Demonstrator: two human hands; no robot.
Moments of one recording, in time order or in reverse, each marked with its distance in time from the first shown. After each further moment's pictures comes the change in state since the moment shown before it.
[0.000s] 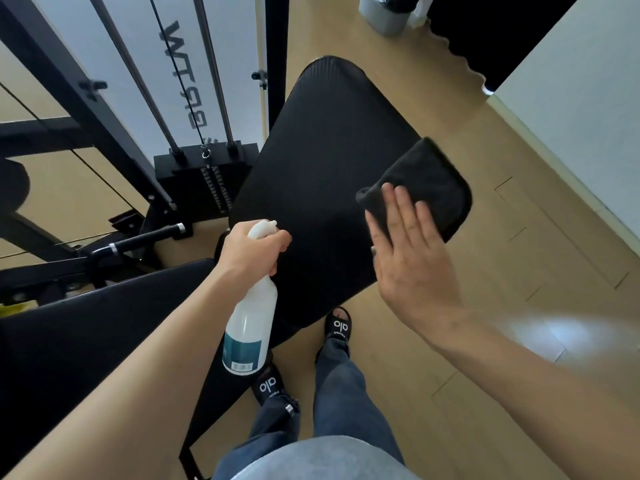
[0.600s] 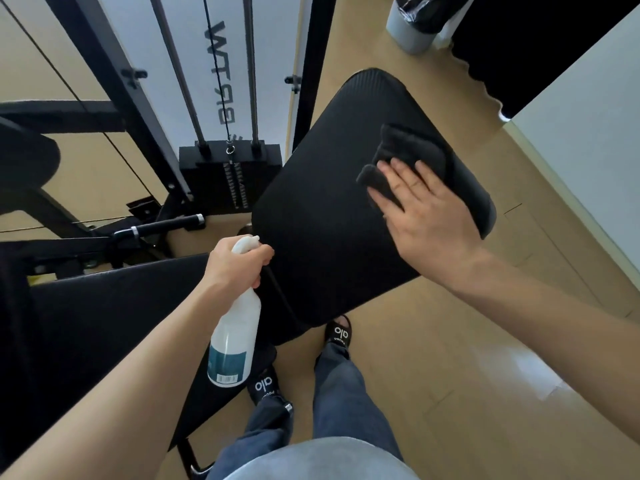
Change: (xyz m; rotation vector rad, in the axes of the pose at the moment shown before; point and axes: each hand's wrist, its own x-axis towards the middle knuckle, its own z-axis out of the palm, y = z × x) left_hand -0.007 -0.050 -0.046 -0.071 0.062 -0.069; right_hand 0.074 0.018 -0.012 -0.113 -0.037 -0.271
